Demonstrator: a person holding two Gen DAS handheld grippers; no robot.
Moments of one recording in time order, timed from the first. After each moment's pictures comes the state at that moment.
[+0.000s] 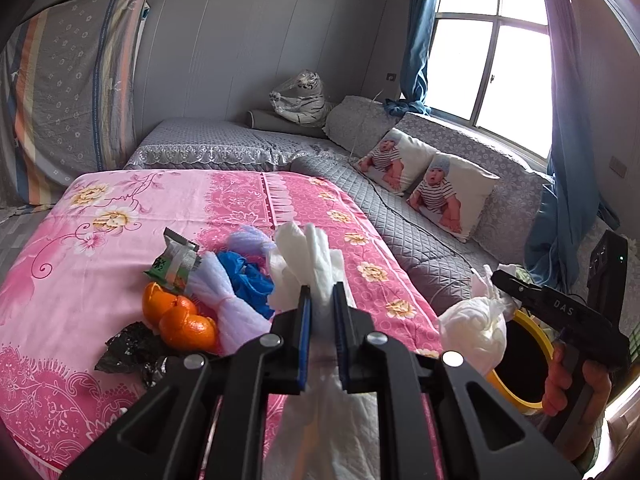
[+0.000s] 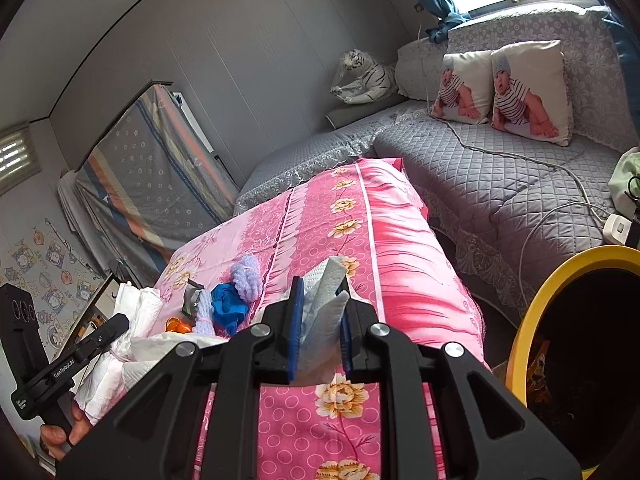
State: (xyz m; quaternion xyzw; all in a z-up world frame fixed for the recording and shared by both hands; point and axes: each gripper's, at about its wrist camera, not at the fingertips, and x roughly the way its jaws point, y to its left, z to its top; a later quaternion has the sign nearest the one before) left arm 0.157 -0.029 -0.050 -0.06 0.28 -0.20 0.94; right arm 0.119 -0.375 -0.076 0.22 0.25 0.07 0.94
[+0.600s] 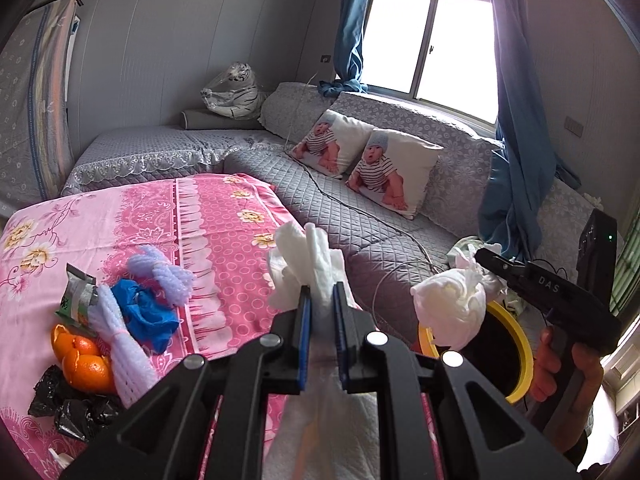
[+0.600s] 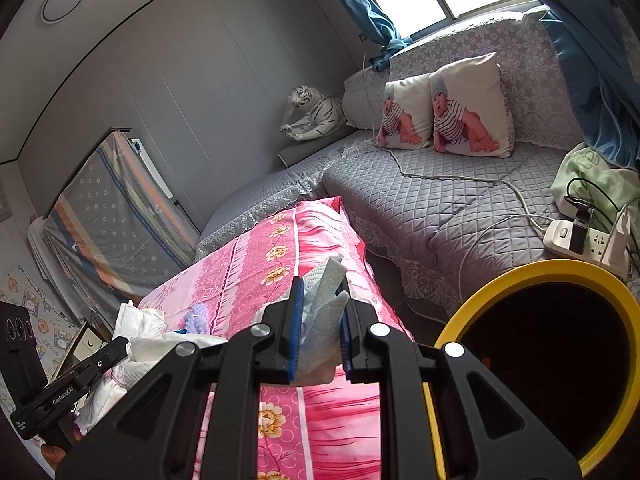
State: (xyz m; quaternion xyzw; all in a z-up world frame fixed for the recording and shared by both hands) left arm 0.172 -0.128 -0.042 -0.02 0.29 -0.30 0.91; right arm 0.089 -0.456 -0.069 0.25 0.20 -0.02 0.95
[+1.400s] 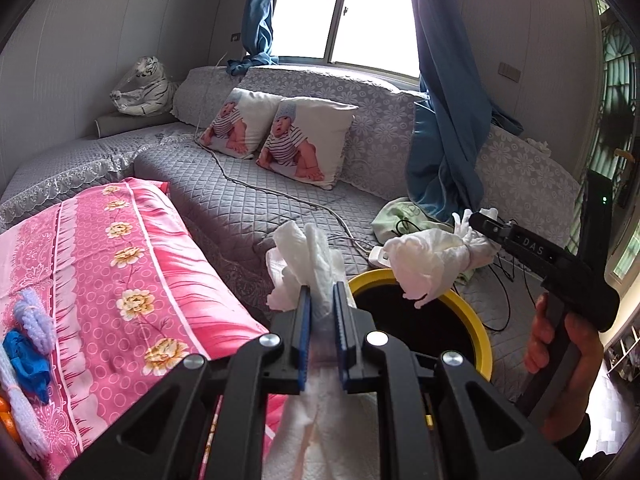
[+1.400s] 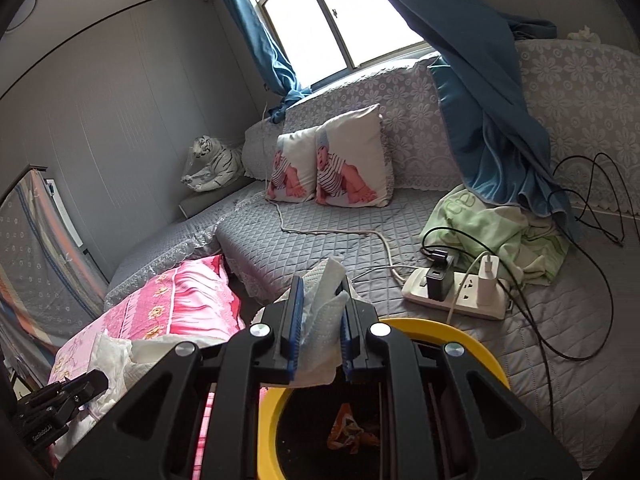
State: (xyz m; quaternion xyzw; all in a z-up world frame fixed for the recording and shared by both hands) left arm 0.163 -0.278 -0.057 0.04 0.30 -0.43 0.85; right arm 0.026 -0.568 -0.067 0.23 0.16 -0.23 0.93
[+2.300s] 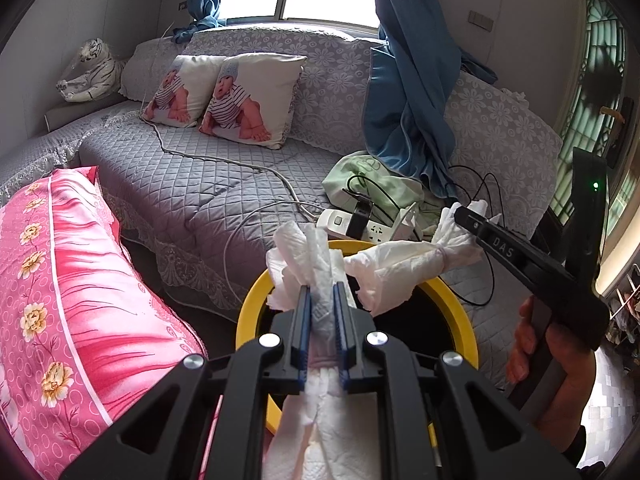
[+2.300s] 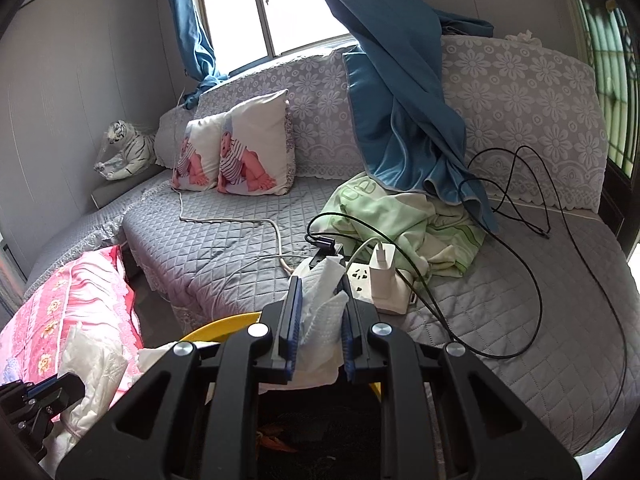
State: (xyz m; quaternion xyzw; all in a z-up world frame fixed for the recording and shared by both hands) left arm 0.160 -0.388 -0.103 0.09 0.35 -0.48 0.80; right arm 0.019 -0.622 -0.119 0.19 0.21 -0.37 0.88
